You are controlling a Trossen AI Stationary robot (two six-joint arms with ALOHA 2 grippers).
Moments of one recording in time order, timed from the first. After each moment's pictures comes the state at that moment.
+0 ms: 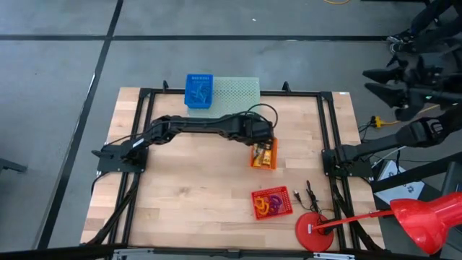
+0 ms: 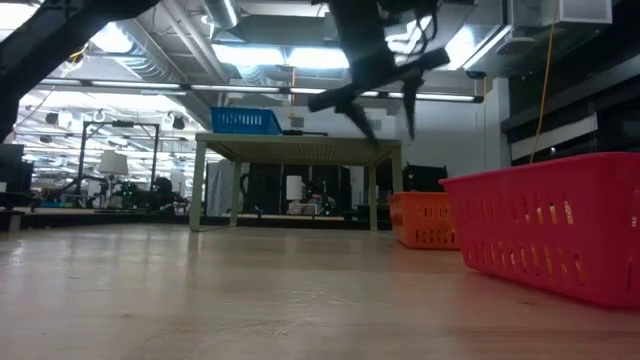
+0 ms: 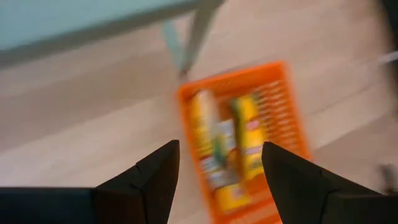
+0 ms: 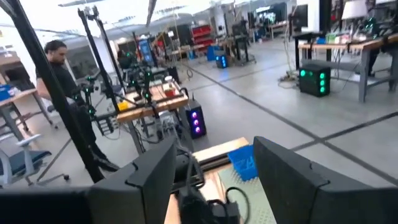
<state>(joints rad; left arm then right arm) 0.05 2.26 2.24 -1.07 -0.26 -1.13 0.09 0.91 2.01 -1.12 0.27 0.23</state>
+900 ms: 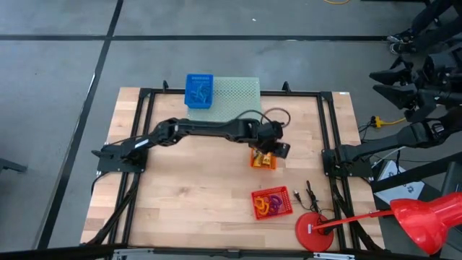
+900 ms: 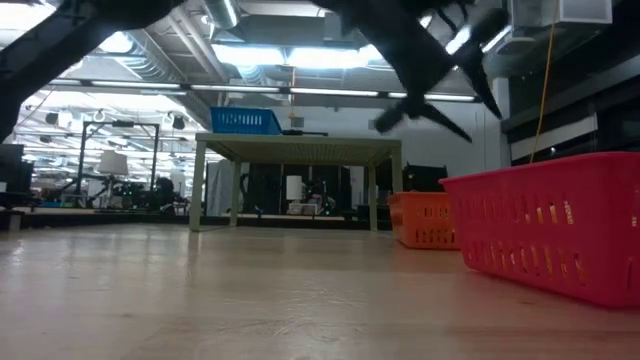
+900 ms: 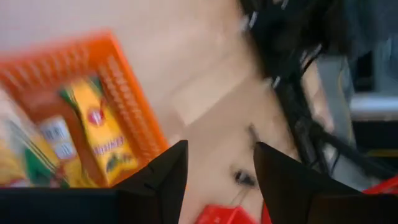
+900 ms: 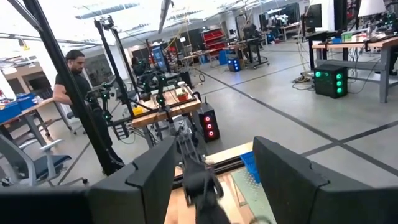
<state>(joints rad) 0.05 2.33 2.26 -0.66 0.05 -1.07 0.09 0.86 2.01 -1.12 0.22 0.26</state>
